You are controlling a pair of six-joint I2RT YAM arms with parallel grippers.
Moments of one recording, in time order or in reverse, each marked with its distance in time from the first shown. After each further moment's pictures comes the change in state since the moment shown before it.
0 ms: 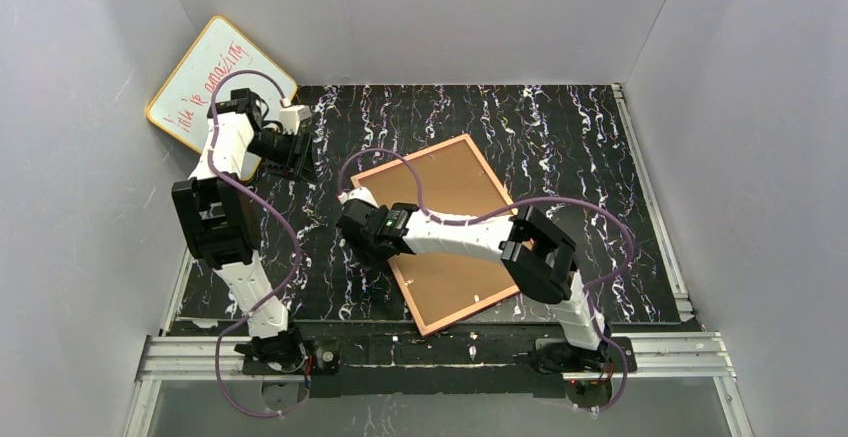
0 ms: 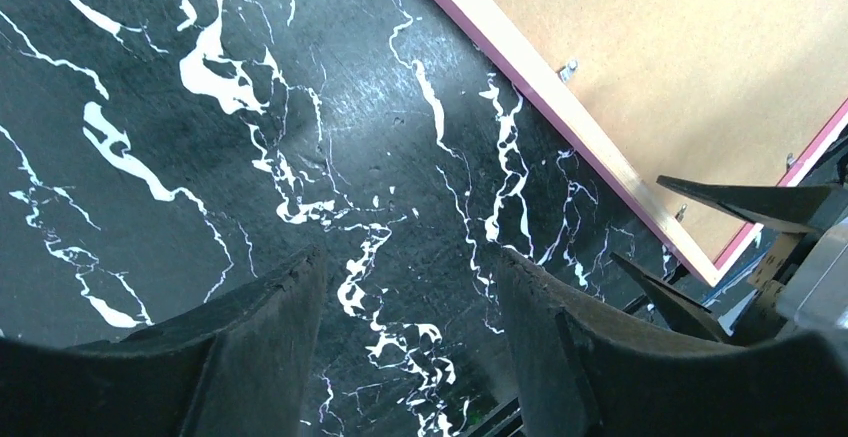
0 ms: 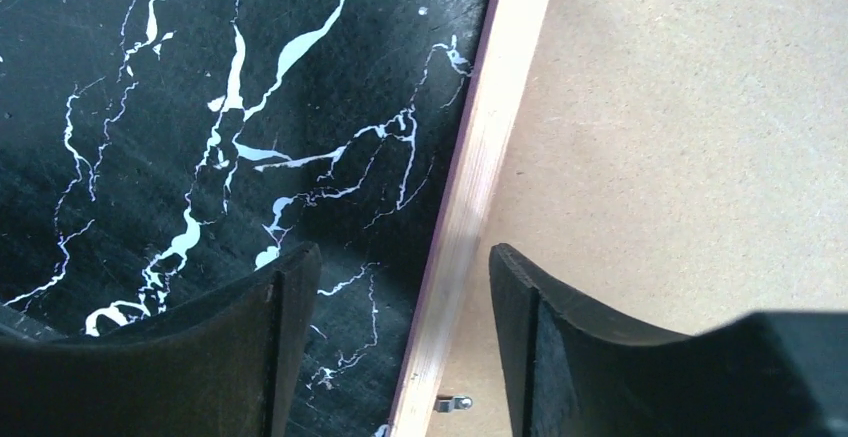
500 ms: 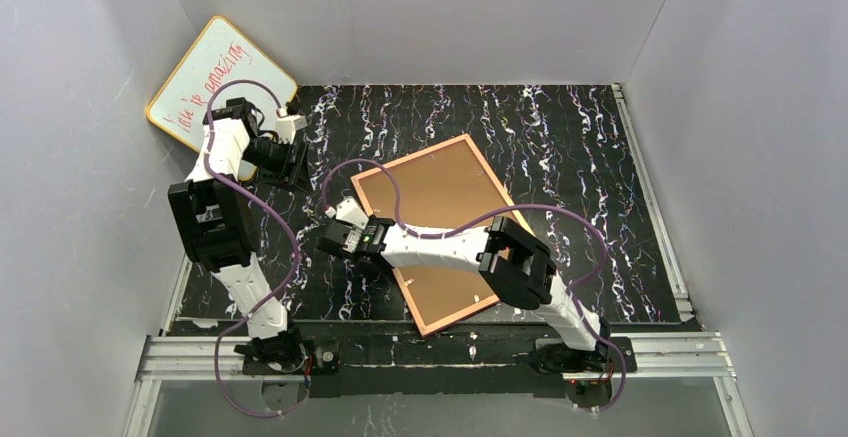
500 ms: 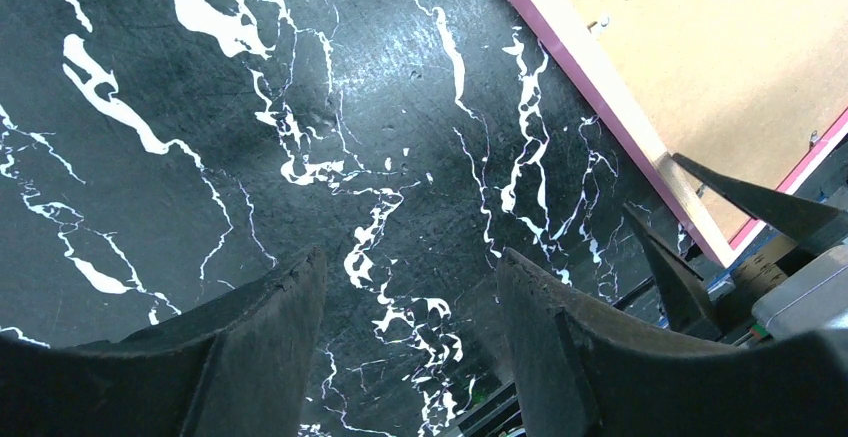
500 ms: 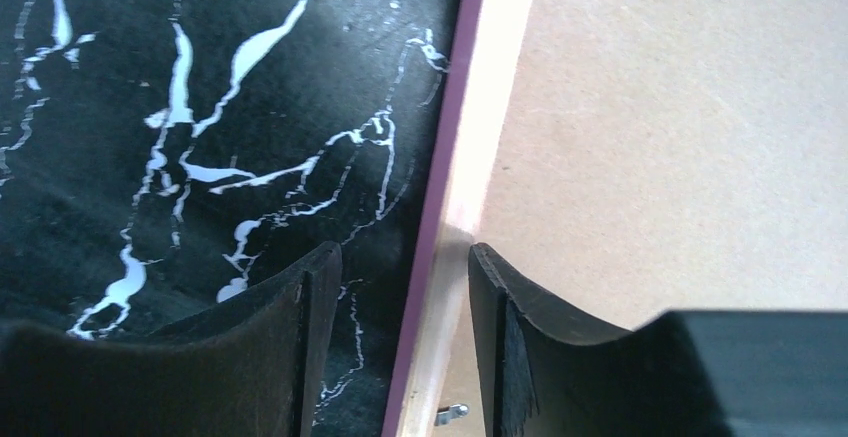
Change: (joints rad) left arm 0.030 -0.034 -0.079 -0.012 -0.025 0.044; right arm 0.089 0.140 0.171 -0.158 0.233 0.022
